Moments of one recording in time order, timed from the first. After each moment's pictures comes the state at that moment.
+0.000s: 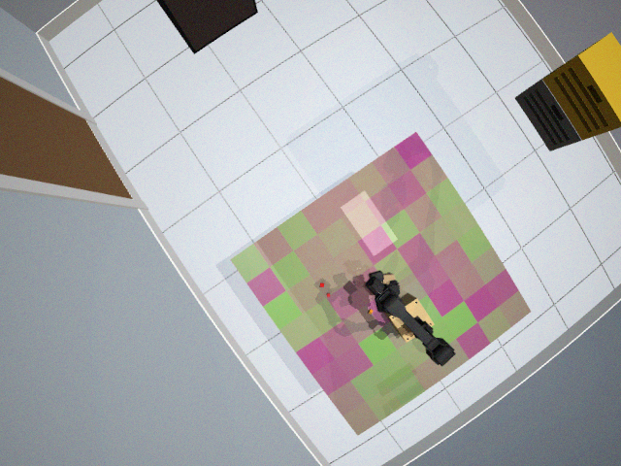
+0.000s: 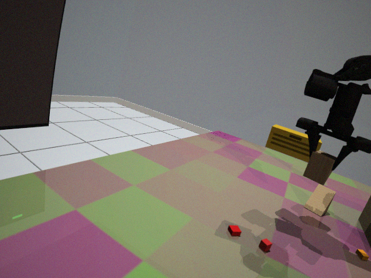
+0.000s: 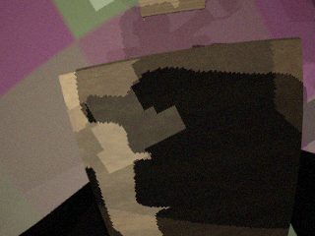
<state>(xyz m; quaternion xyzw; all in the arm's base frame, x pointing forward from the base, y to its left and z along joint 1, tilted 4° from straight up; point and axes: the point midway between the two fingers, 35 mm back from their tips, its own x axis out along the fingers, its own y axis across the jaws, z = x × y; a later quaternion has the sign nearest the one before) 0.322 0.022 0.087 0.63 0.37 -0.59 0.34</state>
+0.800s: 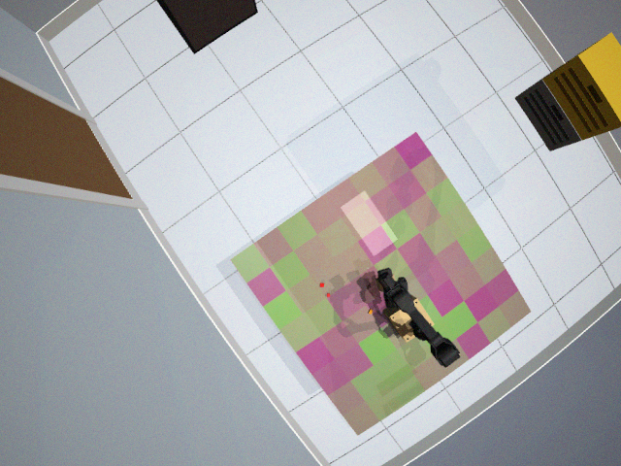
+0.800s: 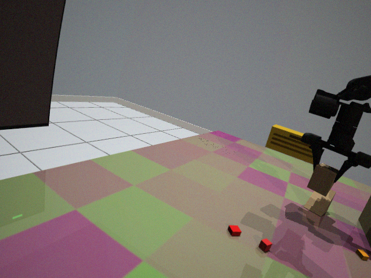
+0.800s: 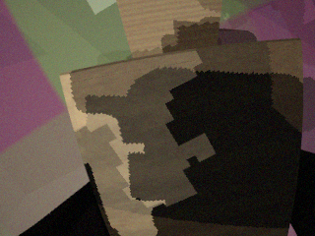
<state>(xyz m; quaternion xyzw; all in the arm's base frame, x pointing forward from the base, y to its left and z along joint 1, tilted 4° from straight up) 0.290 -0.018 0.044 0.63 0.37 -0.59 0.34</state>
